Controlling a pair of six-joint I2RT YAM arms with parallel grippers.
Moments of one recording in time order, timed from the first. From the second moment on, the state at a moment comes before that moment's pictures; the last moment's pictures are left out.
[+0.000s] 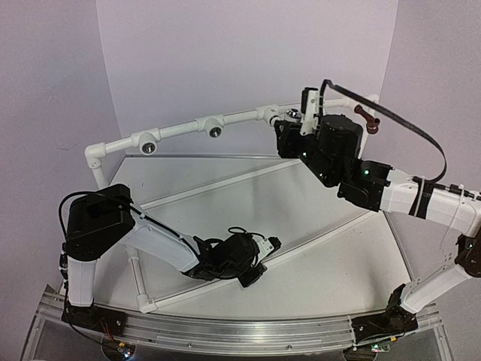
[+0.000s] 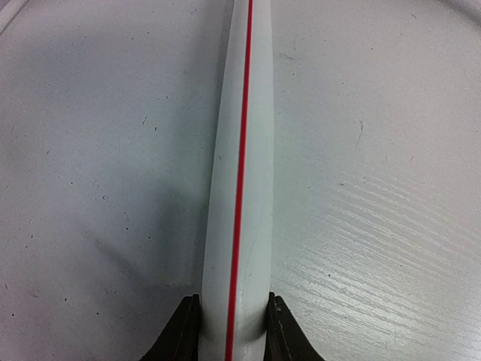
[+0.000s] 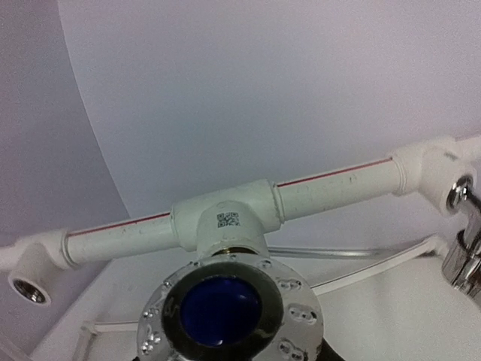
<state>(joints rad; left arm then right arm) -1.24 2.07 1.08 0.19 -0.16 -0.07 0.92 1.43 1.24 0.18 0.56 0.20</state>
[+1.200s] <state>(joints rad) -1.24 2.08 1.08 0.20 -0.16 -0.07 0.86 1.13 1.20 -0.27 0.21 0.06</state>
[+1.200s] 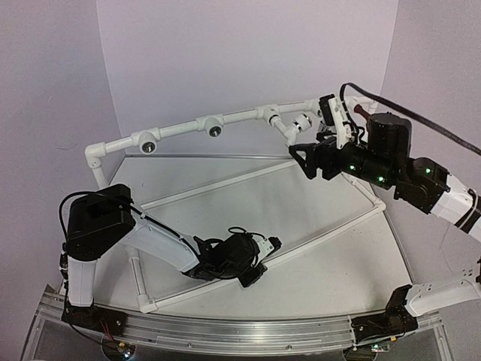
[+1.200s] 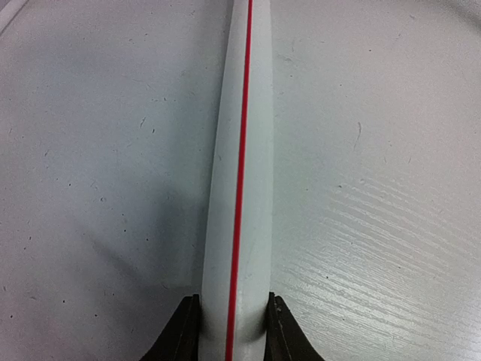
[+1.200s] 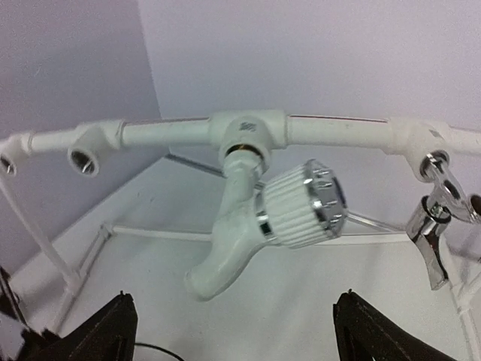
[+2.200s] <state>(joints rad) -1.24 2.08 1.08 0.20 -0.16 -0.07 0.86 1.37 1.26 0.04 0.37 -1.65</state>
